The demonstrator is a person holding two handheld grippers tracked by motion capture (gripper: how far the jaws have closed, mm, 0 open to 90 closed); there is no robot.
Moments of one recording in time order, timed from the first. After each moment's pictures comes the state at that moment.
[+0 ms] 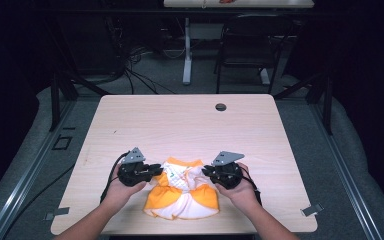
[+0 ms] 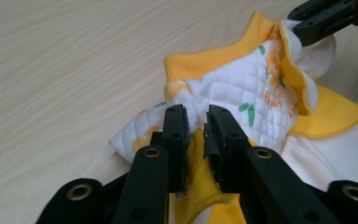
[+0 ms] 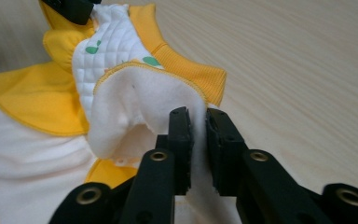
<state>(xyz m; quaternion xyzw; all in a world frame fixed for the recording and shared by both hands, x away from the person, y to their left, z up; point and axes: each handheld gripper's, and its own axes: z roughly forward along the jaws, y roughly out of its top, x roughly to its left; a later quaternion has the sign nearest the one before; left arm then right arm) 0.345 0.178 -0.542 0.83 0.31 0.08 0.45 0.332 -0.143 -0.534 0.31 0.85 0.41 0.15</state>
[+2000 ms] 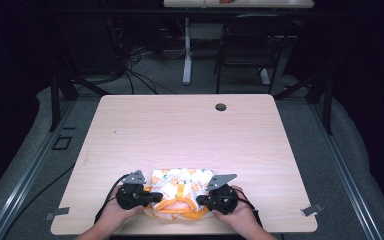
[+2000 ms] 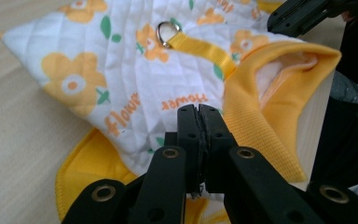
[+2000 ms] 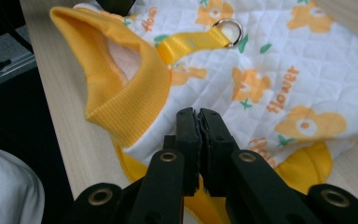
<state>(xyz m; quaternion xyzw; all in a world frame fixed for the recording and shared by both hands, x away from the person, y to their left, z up) 0.296 0.180 -0.568 0.86 0.31 -0.01 0.41 0.279 -0.128 -0.559 0.28 0.88 0.37 0.04</state>
